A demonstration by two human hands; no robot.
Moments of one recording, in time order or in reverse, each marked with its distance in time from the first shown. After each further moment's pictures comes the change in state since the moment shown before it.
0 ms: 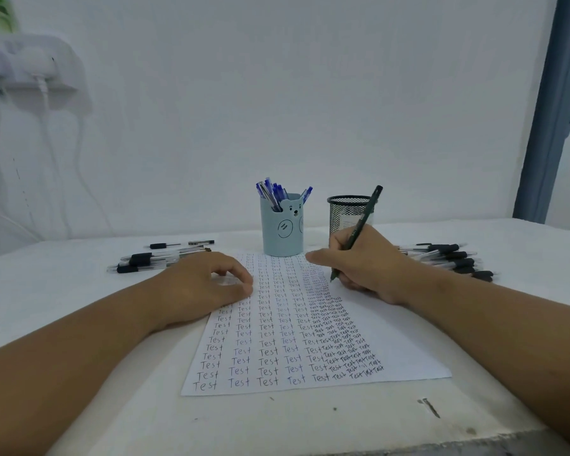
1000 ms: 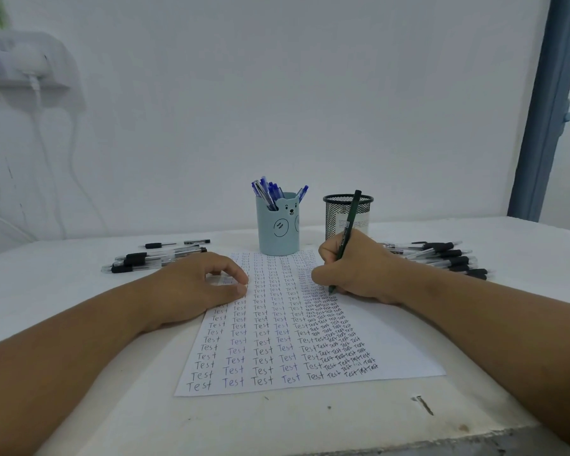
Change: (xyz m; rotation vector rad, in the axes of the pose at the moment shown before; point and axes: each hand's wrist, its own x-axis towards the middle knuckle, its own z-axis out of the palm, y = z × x) left_hand 0.001 -0.005 0.000 -0.015 -0.037 -0.003; right_hand 0.009 0.014 -0.001 -0.242 -0.051 -0.159
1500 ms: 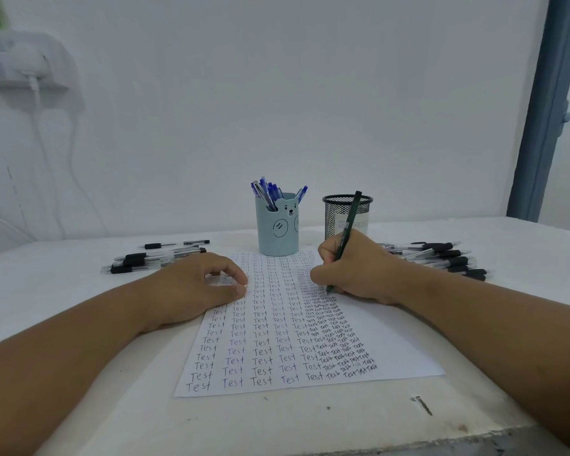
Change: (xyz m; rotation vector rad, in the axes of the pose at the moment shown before) left_hand 0.000 -0.001 0.000 -0.027 -0.014 -0.014; right_hand 0.002 0.003 0.000 0.001 0.001 0.002
